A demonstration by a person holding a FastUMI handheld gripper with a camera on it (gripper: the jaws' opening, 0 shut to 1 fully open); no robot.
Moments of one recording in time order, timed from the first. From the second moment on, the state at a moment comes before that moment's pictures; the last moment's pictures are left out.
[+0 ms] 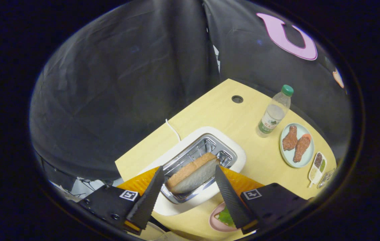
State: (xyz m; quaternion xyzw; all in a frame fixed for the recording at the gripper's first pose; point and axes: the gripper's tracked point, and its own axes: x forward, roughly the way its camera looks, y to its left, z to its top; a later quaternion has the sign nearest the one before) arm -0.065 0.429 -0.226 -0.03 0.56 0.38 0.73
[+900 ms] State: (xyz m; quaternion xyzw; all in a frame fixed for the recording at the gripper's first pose) arm -0.076 0.411 -0.213 0.01 0.57 0.37 0.73
